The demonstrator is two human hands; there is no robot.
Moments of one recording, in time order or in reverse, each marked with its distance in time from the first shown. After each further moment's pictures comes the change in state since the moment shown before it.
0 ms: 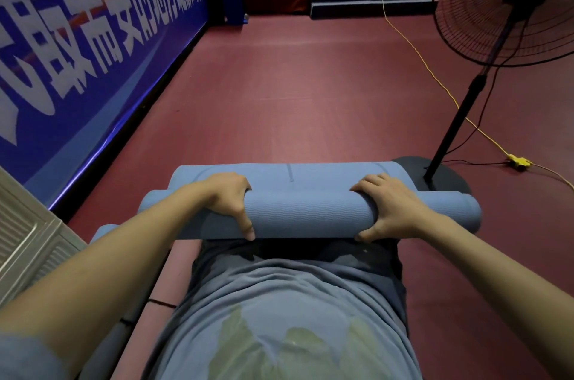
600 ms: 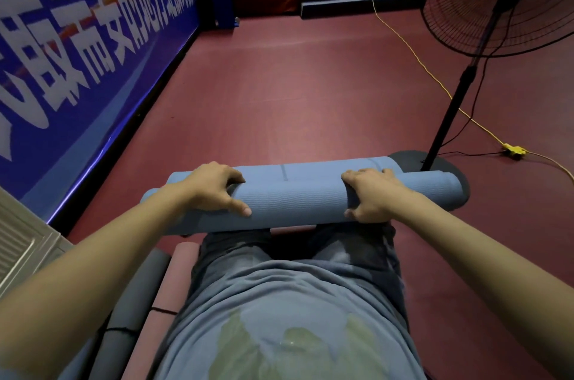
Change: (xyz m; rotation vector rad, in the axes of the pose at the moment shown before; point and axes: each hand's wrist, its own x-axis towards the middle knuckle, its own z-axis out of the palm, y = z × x) left_hand -0.001 -0.024 -0.005 -0.015 0.209 0.034; right_hand 0.024 -0.024 -0.015 -0.148 -0.168 0.161
